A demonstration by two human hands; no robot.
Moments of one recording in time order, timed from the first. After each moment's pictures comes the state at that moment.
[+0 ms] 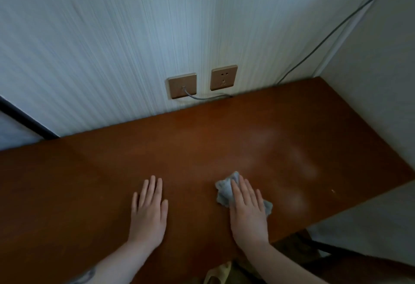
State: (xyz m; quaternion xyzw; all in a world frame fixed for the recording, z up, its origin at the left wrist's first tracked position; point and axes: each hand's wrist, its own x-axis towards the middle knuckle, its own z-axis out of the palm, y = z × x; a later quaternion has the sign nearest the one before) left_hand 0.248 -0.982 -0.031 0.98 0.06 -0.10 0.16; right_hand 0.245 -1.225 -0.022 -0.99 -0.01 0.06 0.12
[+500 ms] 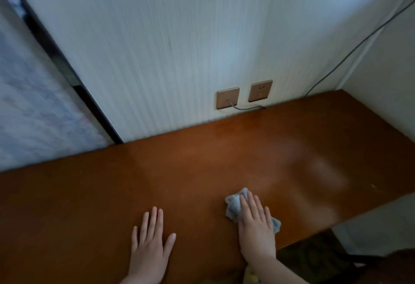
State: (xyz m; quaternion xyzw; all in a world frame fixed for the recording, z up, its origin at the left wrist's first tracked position) left_hand 0.149 -0.842 -0.023 0.97 0.08 -0.19 0.10; right_hand 0.183 -1.096 -0.013 -0.99 0.01 0.06 0.15
